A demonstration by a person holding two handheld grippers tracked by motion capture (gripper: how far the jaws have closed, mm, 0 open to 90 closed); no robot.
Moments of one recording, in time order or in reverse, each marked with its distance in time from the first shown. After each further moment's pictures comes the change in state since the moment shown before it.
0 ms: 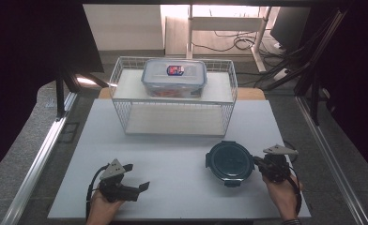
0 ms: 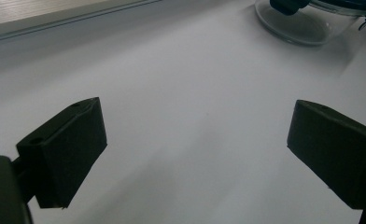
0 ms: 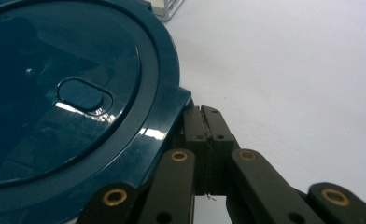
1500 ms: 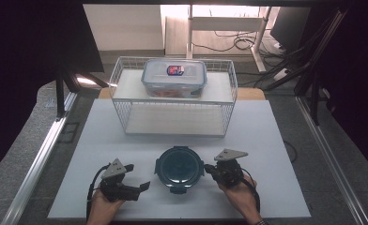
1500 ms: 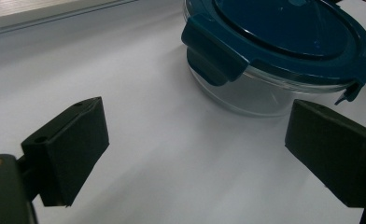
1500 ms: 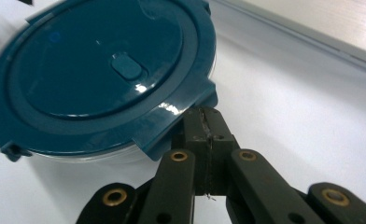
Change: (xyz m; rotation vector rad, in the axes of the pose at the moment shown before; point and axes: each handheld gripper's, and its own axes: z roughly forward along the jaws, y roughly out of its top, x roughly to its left) left arm 0.000 0.000 0.001 0.020 0.000 0.000; right arm 0.121 0.028 0.028 -0.024 0.356 -0.164
